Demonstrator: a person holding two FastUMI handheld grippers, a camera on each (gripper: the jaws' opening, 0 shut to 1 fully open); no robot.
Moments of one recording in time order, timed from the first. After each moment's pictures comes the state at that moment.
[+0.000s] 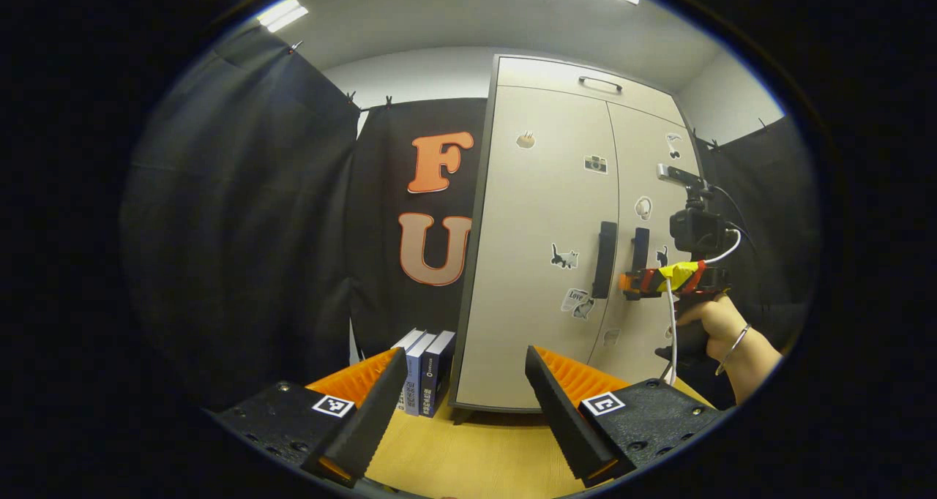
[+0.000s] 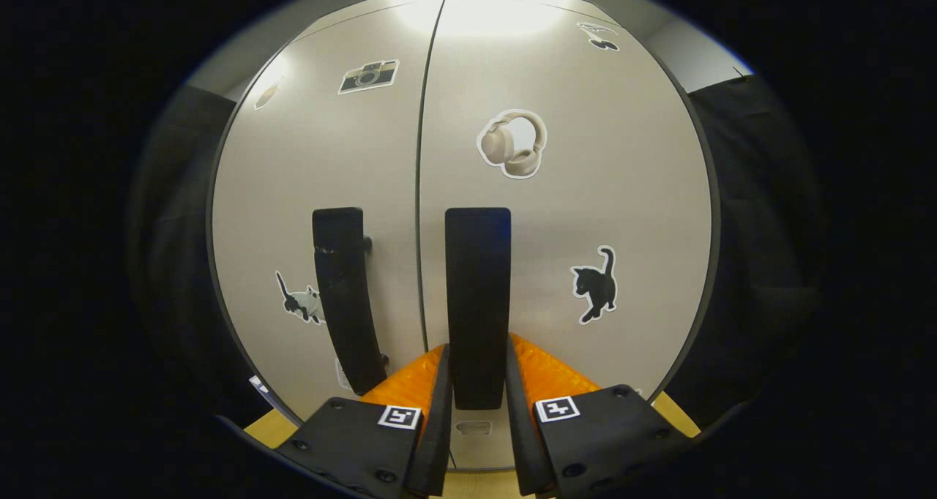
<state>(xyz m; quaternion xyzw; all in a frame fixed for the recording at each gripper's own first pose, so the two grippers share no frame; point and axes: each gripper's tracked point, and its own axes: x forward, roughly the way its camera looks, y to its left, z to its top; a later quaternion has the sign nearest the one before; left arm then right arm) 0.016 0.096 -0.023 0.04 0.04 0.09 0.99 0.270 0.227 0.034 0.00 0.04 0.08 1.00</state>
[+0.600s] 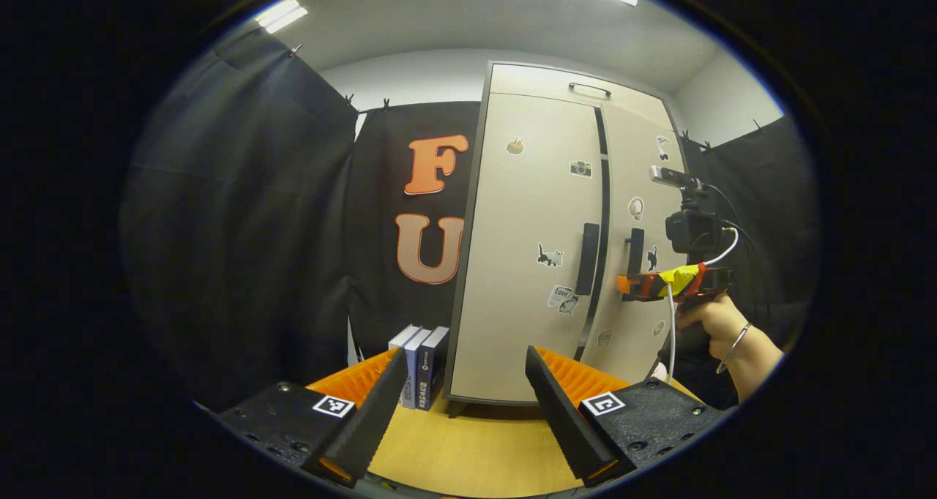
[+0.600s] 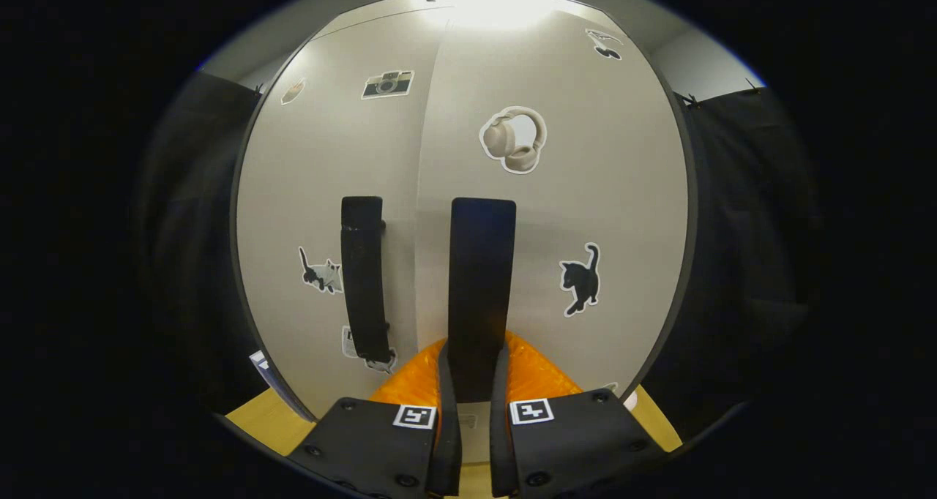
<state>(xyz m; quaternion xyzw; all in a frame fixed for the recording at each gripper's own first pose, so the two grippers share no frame) -0.018 0.076 -0.018 0.03 0.04 0.08 1.00 0.236 0.215 0.035 -0.03 0.06 0.10 0.99</state>
